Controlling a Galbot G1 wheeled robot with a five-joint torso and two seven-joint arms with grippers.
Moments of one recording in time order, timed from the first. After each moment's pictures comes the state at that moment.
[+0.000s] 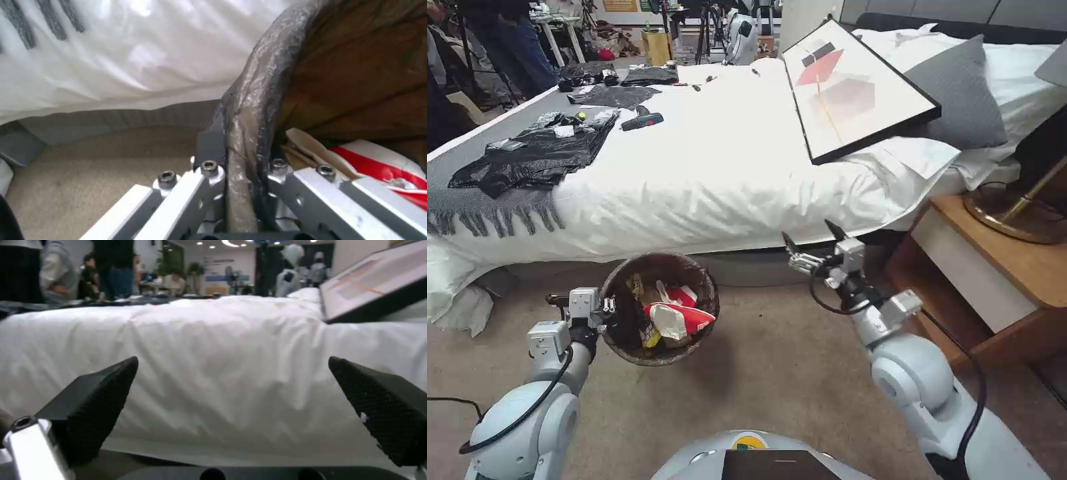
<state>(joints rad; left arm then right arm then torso) 1.65 -1.39 -0.80 -2.45 -0.24 0.66 -0.04 -1.42 1.05 0.41 2.31 0.44 -0.09 0.10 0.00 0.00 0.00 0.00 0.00</state>
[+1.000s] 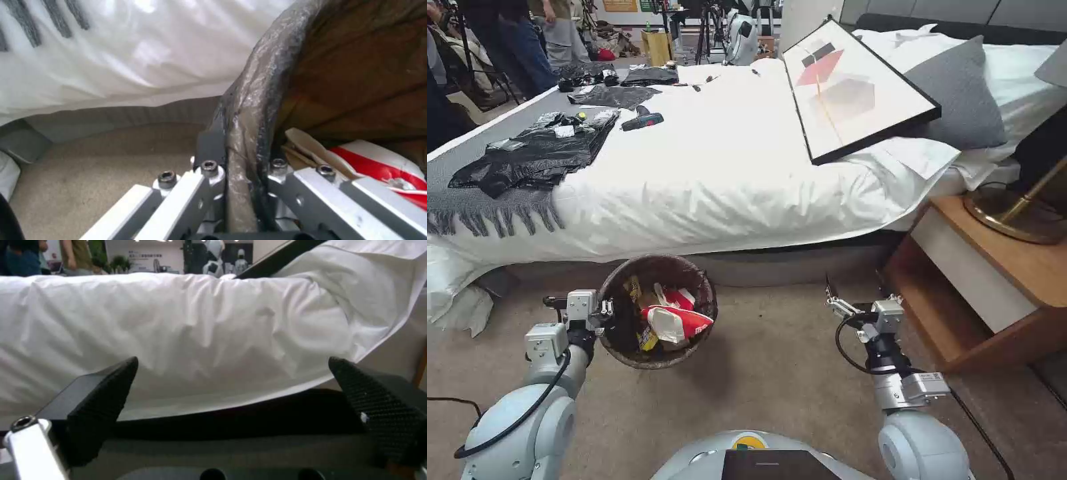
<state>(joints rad) 1.67 -1.39 -0.81 -2.45 -0.24 0.67 -0.04 -1.76 1.38 0.56 2.29 0.17 0.14 0.05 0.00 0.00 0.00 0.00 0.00</state>
